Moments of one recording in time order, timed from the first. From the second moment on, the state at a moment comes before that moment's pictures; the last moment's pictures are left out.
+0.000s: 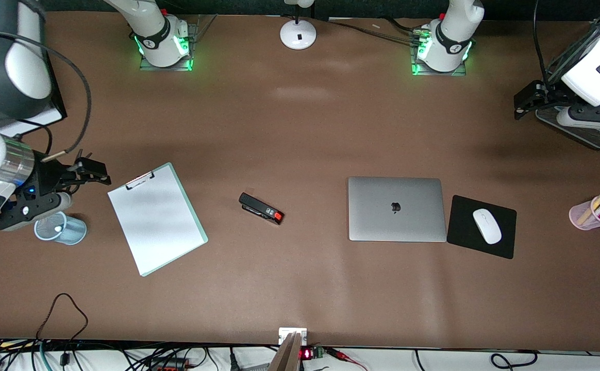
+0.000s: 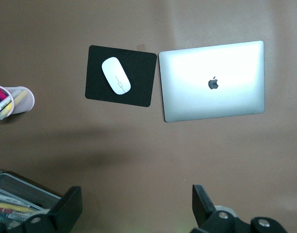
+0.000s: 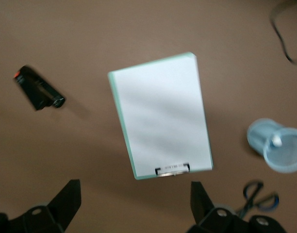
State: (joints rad) left arm -0.04 -0.06 -0.04 -1.65 0.04 1.55 0.02; right arm 0.17 0.42 -0.11 -1.21 0.10 1.55 -0.18
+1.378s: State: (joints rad) left arm -0.04 -0.05 -0.05 -1.65 0.04 1.54 0.02; right arm 0.07 0.02 -0.14 -1.56 0.01 1.51 -0.04
